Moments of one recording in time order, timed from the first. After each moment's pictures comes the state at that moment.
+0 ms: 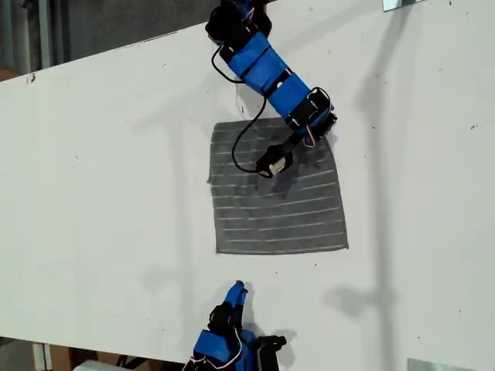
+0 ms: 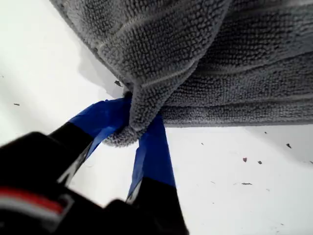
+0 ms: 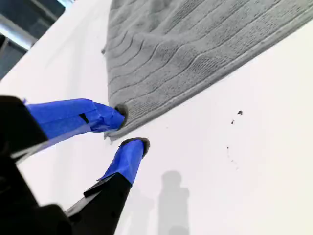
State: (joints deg) arm 0 -3.3 187.0 164.7 73.4 -92.9; arm 1 -36.8 58.9 77.0 81.1 83.6
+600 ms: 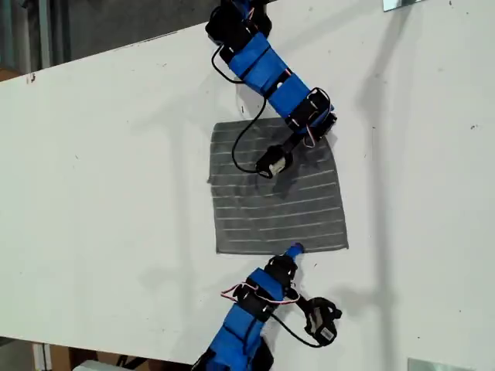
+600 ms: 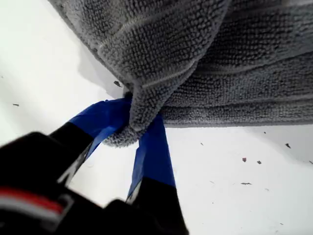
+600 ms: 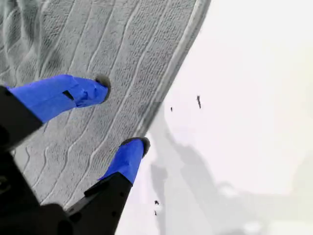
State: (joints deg) arm 0 22.3 88.2 104.7 57.6 -94.7; arm 1 -36.7 58.3 76.6 81.2 83.6
